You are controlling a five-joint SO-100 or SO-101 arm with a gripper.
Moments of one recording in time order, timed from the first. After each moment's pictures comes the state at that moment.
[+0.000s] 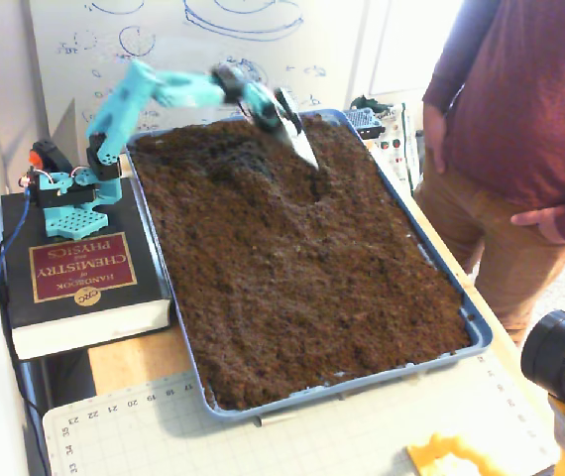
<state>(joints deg) -9.1 46.0 62.2 26.0 7.8</state>
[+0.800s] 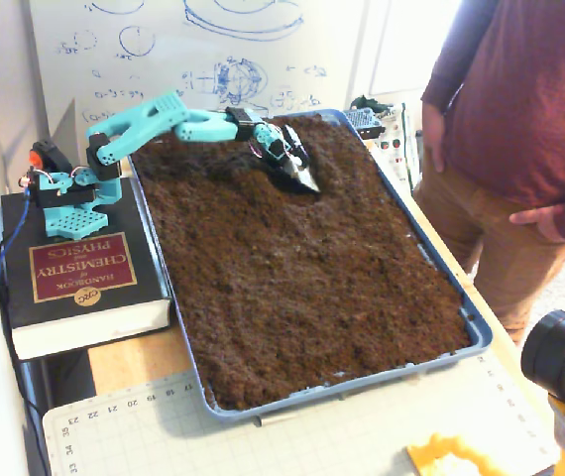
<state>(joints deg) -10.4 23.3 45.5 25.4 5.4</state>
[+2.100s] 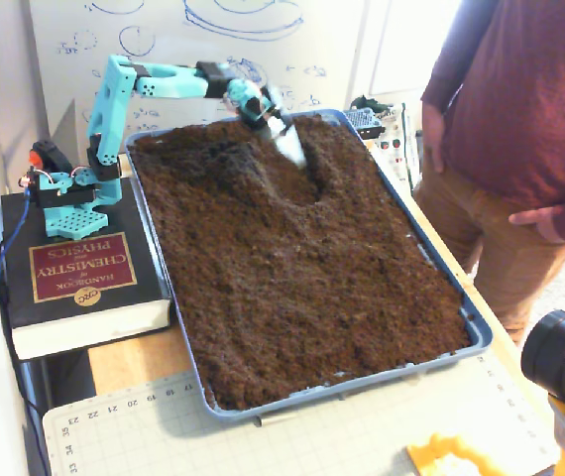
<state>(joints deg) -5.5 65.4 76.6 25.8 11.2</state>
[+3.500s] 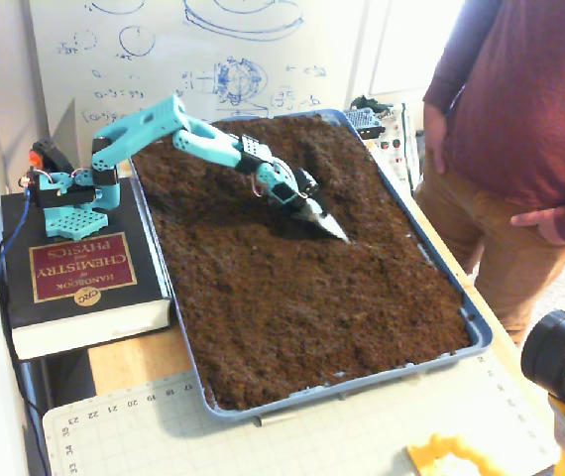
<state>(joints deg) 11.0 37.4 72.2 14.1 -21.0</state>
